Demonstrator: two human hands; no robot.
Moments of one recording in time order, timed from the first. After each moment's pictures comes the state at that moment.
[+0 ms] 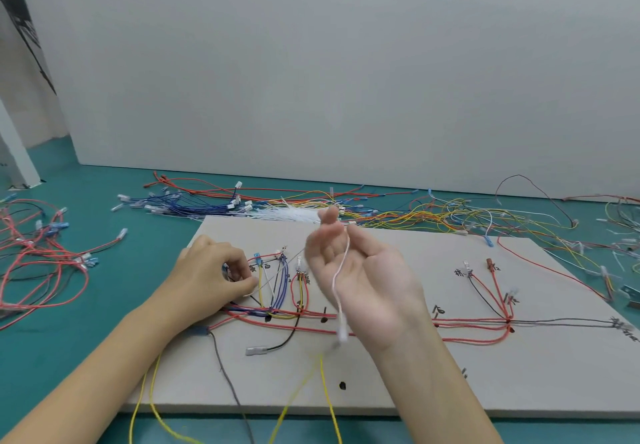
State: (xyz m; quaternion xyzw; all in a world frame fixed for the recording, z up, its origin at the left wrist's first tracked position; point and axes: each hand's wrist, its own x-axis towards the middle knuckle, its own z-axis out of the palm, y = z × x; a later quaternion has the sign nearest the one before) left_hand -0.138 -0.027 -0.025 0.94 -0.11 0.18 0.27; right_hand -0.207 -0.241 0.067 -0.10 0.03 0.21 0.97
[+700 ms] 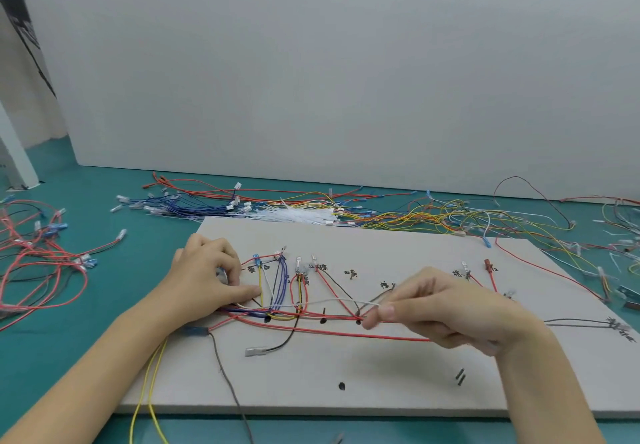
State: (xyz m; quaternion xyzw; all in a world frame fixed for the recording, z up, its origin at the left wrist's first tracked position) left_hand -0.138 -0.020 -0.028 0.94 -0.11 0.14 0.30; right_hand -0.202 -0.355 0.054 -0.80 -0.19 0.27 0.50
